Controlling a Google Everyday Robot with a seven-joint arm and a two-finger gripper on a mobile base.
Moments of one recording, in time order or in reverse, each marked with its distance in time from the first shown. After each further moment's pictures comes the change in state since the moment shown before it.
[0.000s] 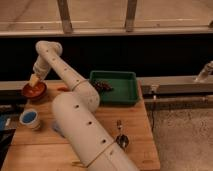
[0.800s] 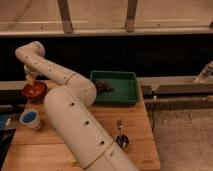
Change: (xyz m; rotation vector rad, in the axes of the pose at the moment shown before) arm -0.018 -0.022 0.013 0.329 0.087 -0.062
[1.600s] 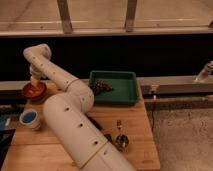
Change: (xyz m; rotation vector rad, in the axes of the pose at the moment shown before) arm 0.011 -0.009 0.020 -0.050 0.004 0.031
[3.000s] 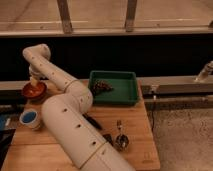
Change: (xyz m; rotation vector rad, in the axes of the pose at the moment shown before) arm -0.001 0.003 0.002 -0.010 0.007 -0.006
